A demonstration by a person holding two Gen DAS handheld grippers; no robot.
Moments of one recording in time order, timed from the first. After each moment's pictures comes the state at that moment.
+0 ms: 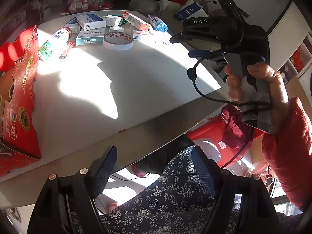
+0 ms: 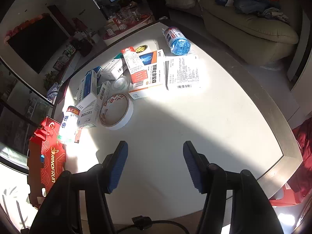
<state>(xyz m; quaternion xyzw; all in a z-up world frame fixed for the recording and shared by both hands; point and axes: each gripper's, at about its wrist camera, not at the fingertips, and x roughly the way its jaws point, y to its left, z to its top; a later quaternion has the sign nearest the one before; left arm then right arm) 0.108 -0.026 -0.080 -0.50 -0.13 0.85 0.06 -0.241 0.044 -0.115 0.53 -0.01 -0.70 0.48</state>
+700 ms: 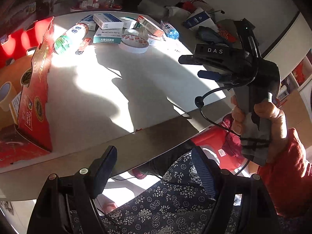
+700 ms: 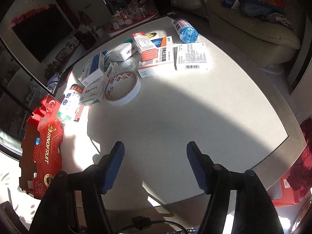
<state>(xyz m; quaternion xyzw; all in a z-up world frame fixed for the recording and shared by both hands) 0.122 -0.049 -0.079 -0.49 -0.16 0.86 0.04 -0.191 0.066 -0.143 0.52 0.04 -0.70 0.50</state>
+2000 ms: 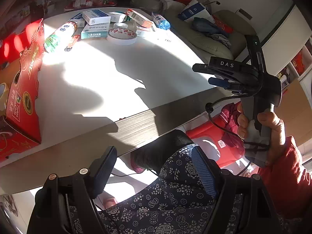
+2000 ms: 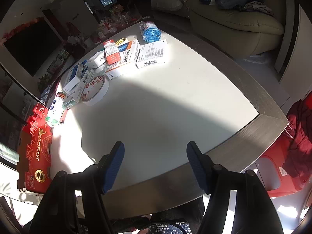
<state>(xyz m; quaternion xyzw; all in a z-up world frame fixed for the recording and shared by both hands) 0.115 -0.024 -0.087 -0.51 -0.14 0.85 0.05 -0.222 0.130 -0.163 0.52 0.01 -0.71 0.48</state>
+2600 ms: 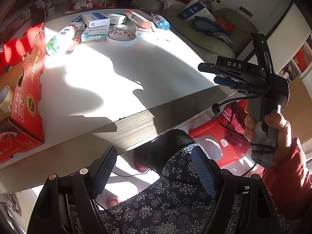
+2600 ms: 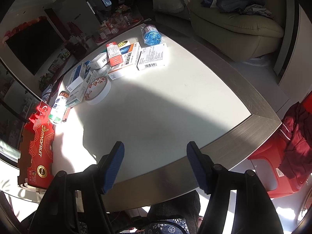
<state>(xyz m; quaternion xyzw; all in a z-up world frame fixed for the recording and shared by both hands) 0.115 -0.017 -0.082 -0.51 -0.13 0.85 0.04 -0.222 0.144 -0.153 0.51 0.02 -0.71 0.48</state>
